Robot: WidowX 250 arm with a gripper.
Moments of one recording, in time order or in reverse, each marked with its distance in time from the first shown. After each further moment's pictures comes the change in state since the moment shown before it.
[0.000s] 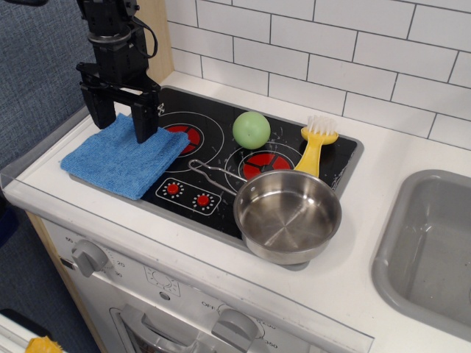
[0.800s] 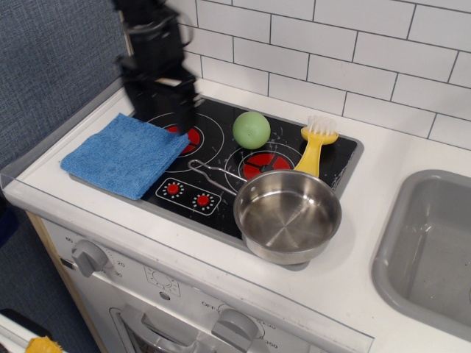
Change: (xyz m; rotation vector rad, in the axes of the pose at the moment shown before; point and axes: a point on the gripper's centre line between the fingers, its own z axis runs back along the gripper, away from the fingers) arm 0.026 -0.060 0.024 -0.097 -0.099 -0.140
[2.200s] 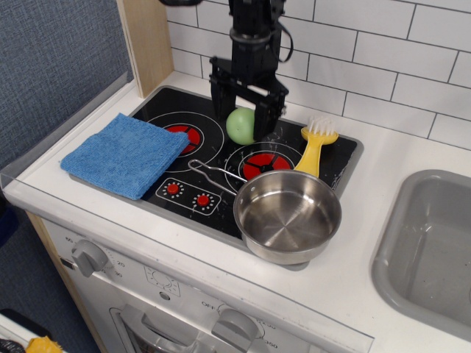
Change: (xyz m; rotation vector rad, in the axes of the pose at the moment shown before) arm 0.056 -0.041 -0.049 0.098 0.109 -0.084
